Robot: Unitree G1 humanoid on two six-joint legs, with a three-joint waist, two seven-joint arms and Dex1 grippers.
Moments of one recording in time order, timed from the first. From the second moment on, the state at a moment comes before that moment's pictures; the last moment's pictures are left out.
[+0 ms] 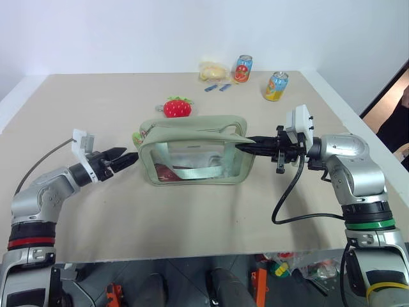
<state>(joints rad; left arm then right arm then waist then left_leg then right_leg) -0.52 0.63 0.24 0.35 -0.64 0.58 -0.93 -0.67 -0.66 0.00 0.09 0.41 0.25 1.26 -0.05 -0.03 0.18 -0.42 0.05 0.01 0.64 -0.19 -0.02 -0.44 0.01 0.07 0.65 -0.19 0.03</state>
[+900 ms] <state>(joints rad) -0.68 0.53 0.27 0.53 -0.61 0.51 -1.01 -0.66 -0.66 0.00 0.08 0.41 0.24 1.24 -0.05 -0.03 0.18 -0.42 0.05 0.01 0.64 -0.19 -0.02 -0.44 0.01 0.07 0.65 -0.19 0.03</state>
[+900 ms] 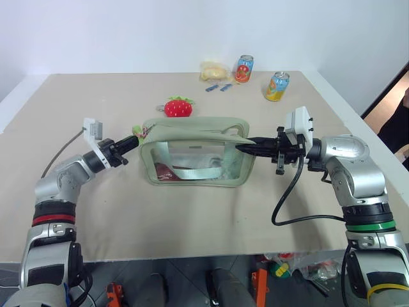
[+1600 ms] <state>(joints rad) -0.85 0.51 0.10 0.13 -0.62 0.59 -0.97 -0.66 -0.67 0.00 0.10 0.40 0.23 1.24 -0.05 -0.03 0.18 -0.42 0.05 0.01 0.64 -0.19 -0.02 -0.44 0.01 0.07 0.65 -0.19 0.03</state>
